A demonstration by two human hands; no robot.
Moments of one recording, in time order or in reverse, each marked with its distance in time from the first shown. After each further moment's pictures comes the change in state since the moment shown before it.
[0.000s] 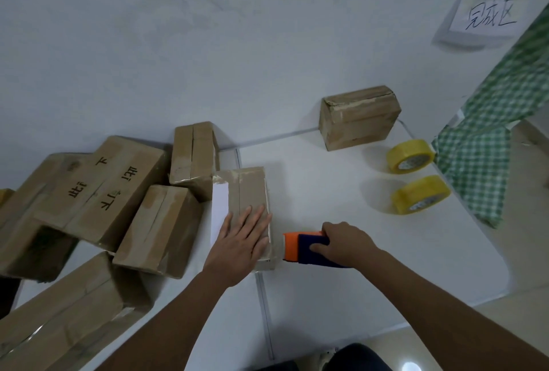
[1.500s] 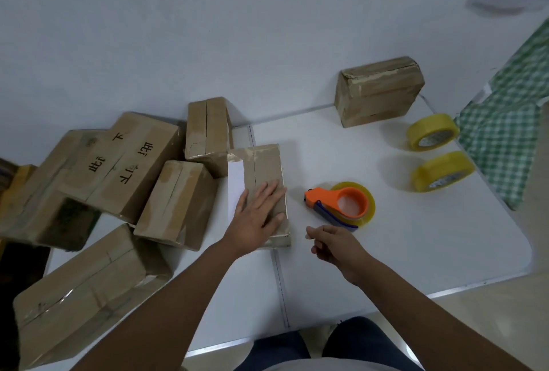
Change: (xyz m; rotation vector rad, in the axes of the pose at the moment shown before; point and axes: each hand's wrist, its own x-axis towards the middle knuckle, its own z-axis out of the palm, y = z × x) left_hand 0.001 0.002 -0.019 -0.492 -0.040 -0.038; right_hand -0.035 -0.044 0.053 1.513 -0.153 0.156
